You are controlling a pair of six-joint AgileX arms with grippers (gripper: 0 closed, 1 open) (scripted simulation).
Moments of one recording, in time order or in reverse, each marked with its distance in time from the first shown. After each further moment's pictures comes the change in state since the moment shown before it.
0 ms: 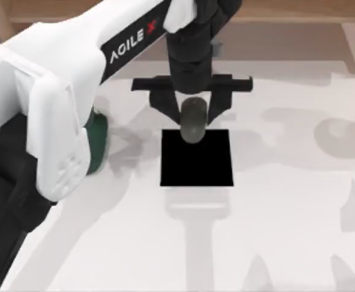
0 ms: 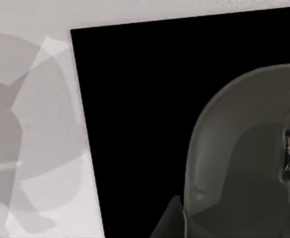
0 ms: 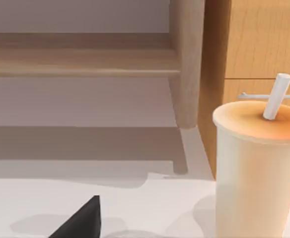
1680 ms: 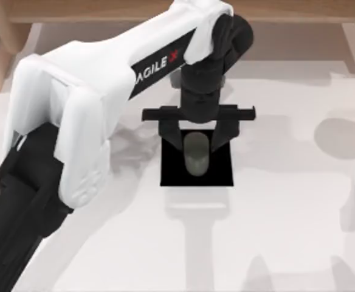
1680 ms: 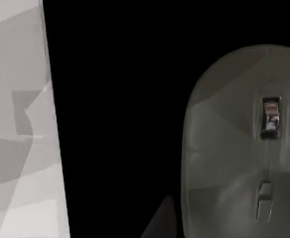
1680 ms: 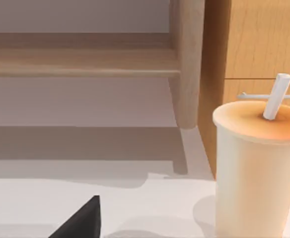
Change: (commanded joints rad) left arm -0.035 0.086 -0.045 0.039 -0.028 -0.126; right arm 0.000 0.000 0.000 0.000 0.000 0.000
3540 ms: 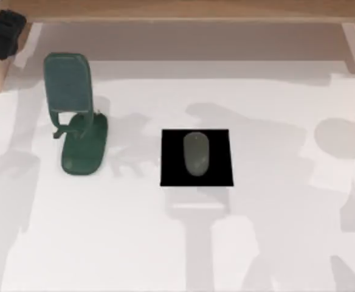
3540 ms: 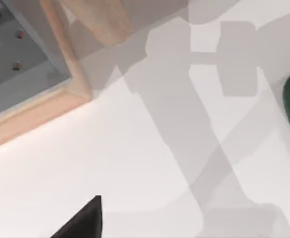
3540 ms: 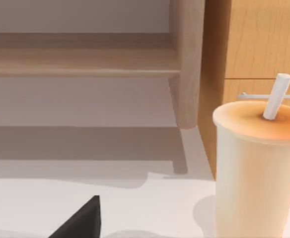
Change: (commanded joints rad) left arm 0.671 -0.799 -0.666 0.361 0.049 1.105; right arm 0.000 0.000 0.000 0.000 0.000 0.000
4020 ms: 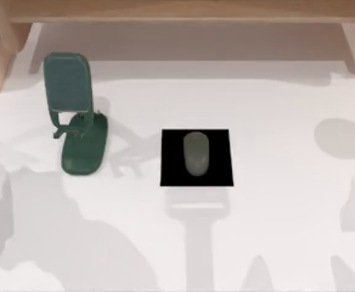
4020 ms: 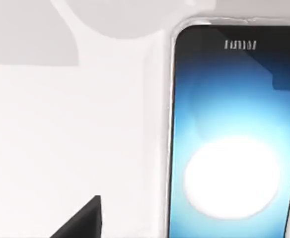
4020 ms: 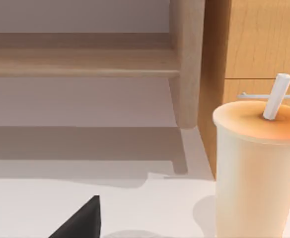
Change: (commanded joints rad) left arm 0.374 -0.086 -0.536 0.053 -0.068 0.515; right arm 0.000 0.000 0.000 0.000 0.000 0.000
